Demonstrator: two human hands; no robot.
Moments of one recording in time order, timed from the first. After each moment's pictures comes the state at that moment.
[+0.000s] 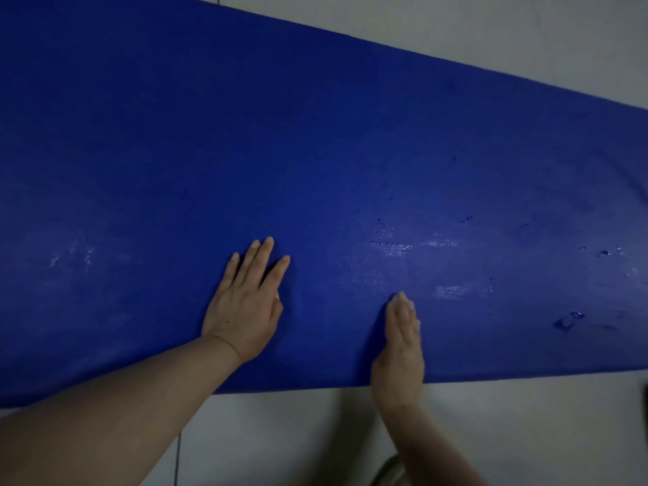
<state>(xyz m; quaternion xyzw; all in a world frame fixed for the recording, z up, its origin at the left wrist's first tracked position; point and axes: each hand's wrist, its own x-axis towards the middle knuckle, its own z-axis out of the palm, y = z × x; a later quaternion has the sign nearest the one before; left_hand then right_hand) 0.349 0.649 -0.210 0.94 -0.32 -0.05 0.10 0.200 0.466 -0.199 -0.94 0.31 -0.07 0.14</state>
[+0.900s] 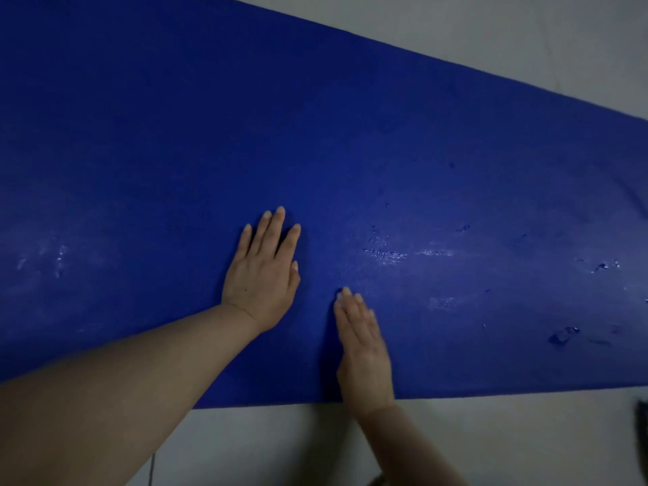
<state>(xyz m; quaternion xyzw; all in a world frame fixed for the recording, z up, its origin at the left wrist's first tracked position) 0.381 0.596 -0.191 0.95 -0.28 -0.10 0.13 0.226 0.471 -0.204 -0.98 0.14 -0.02 0.16</state>
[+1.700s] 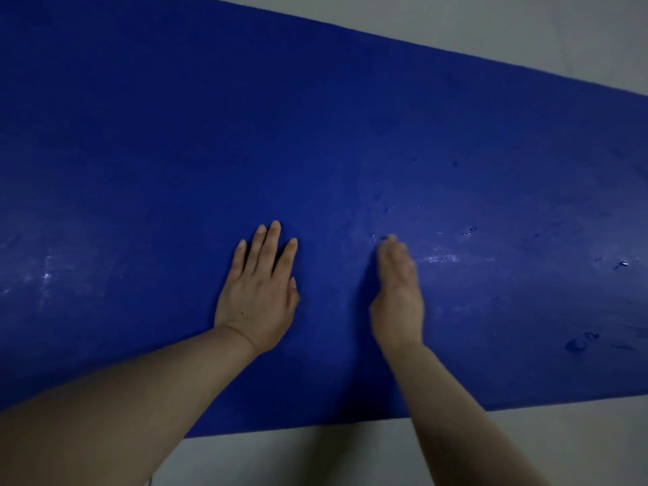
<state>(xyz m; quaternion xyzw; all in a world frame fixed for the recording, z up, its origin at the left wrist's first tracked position) 0.380 0.591 -0.207 0.95 -0.30 -0.06 0.08 0.300 0.403 -0.195 -0.96 0.24 -0.01 0.12</state>
